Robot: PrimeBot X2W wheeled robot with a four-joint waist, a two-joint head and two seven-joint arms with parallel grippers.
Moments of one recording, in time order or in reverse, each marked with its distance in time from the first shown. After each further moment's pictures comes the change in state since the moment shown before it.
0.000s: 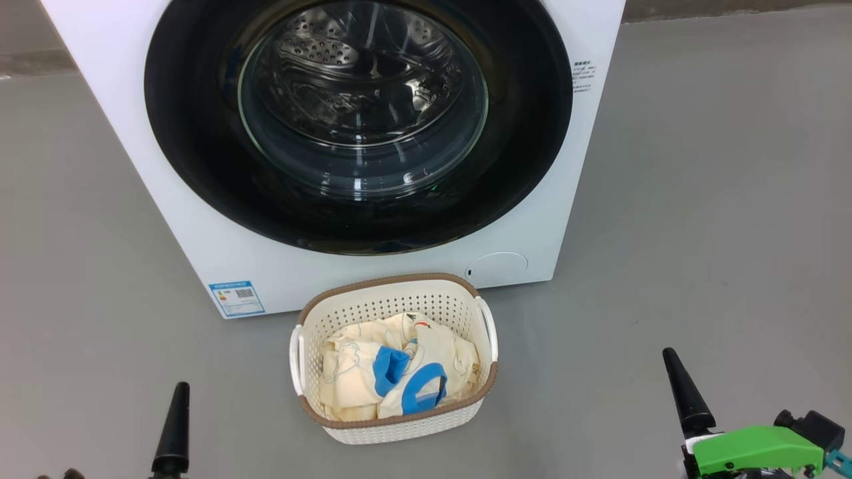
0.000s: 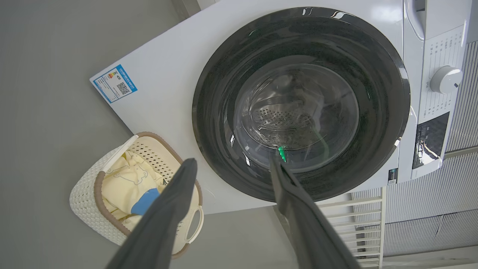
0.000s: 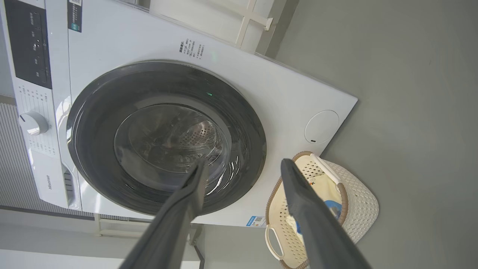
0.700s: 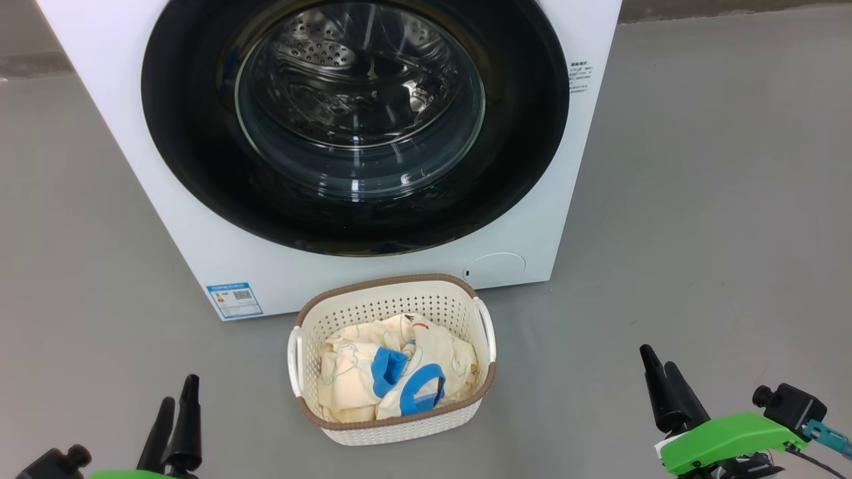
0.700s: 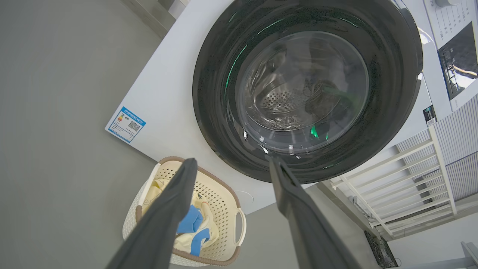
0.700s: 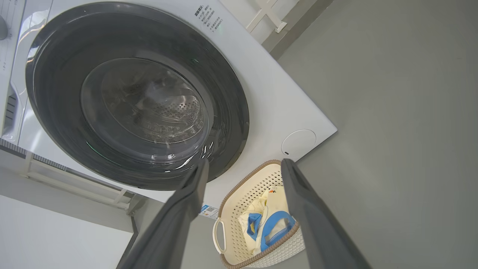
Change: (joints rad) left arm -0.005 0.048 -0.049 -0.013 0.313 0.000 -0.062; right arm -0.034 -0.011 0.031 0.030 -0.371 0.000 -0.056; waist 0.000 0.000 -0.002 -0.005
